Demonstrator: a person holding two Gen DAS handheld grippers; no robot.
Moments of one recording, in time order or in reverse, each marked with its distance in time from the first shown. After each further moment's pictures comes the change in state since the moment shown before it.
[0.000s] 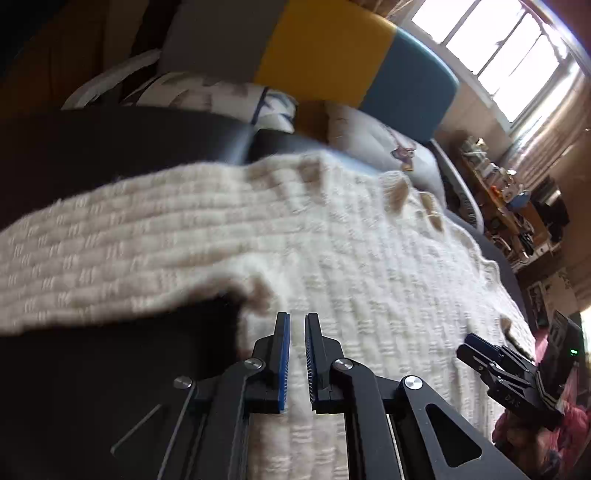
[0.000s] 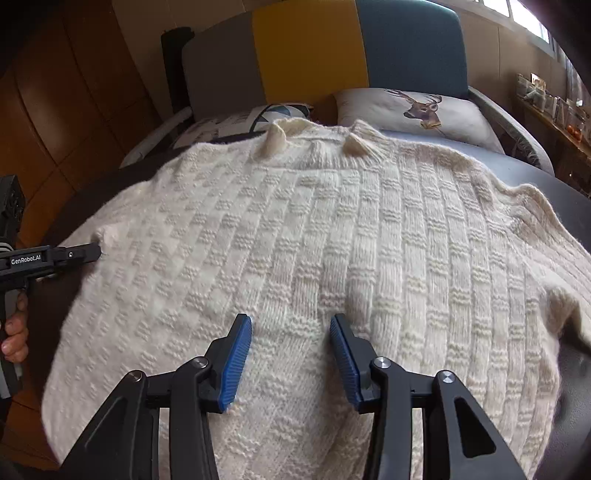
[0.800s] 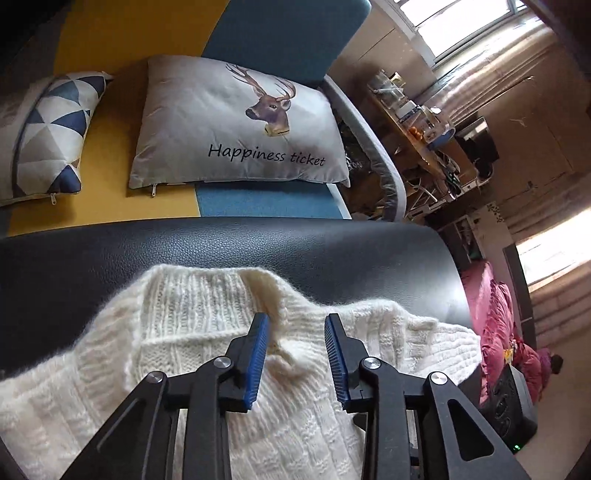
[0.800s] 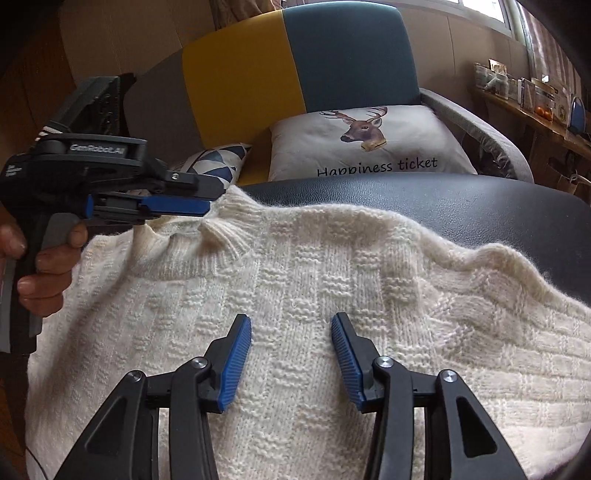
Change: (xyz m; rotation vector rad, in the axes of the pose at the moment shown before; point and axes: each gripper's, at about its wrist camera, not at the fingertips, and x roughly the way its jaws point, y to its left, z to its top) left arm 0.229 -0.175 0.159 0.169 0.286 -0.321; right arm 0.050 -0.106 0.047 0.128 -0.091 -0.069
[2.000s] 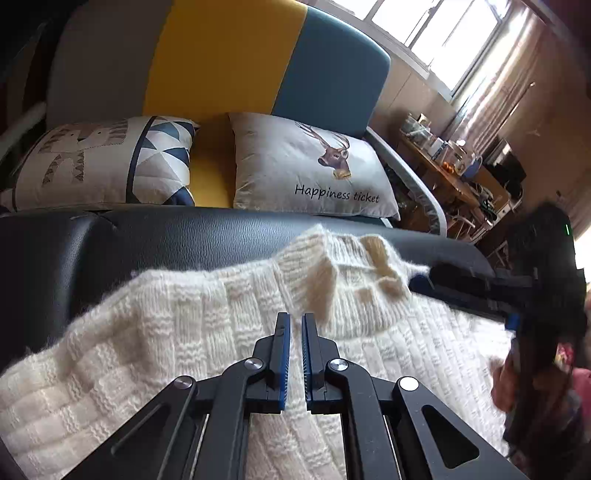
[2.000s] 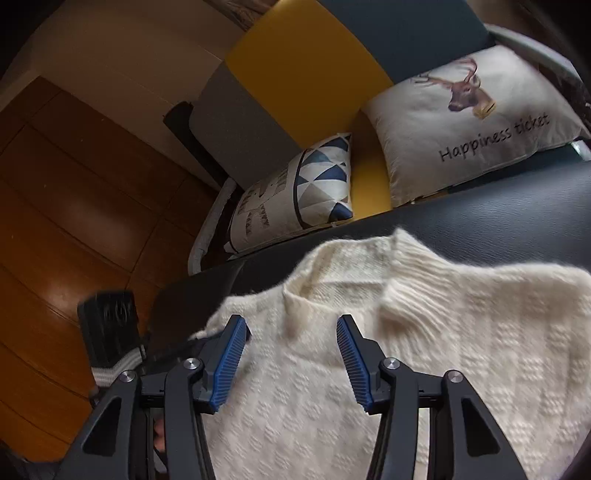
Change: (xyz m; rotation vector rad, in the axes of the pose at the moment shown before) left arm -0.104 0.054 -0.106 0.073 -0.232 0.217; right arm 0.043 0.053 0.092 0.222 0.152 0.550
